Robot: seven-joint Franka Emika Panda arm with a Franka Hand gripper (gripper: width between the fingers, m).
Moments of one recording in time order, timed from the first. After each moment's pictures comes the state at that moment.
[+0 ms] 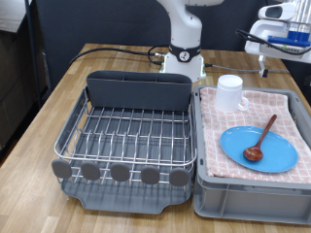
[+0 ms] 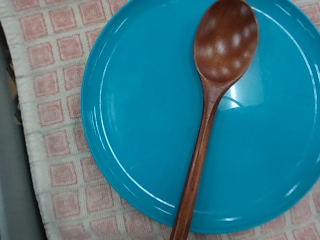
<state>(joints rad) 0.00 -0.03 0.43 -2.40 -0.47 2.60 1.80</state>
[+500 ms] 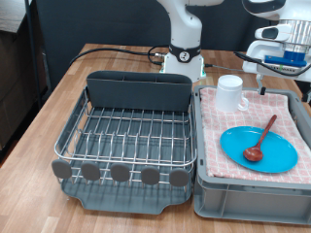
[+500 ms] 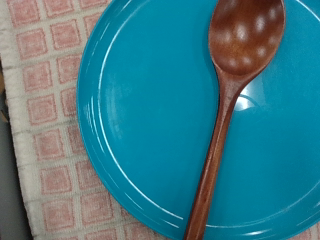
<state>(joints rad) 0.01 0.03 0.42 -2.40 -0.58 2.66 1.89</state>
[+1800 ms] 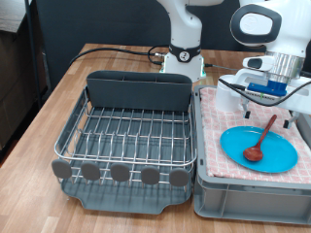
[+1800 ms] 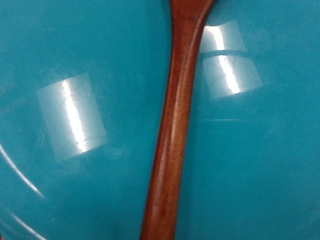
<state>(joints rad) 0.02 0.20 0.35 -2.41 -0.98 2.75 2.35</state>
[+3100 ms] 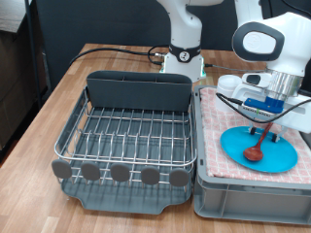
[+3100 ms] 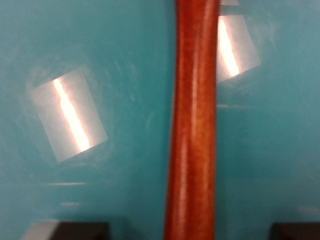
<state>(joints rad) 0.05 0.32 0.32 -2.34 -1.09 2.71 2.53</state>
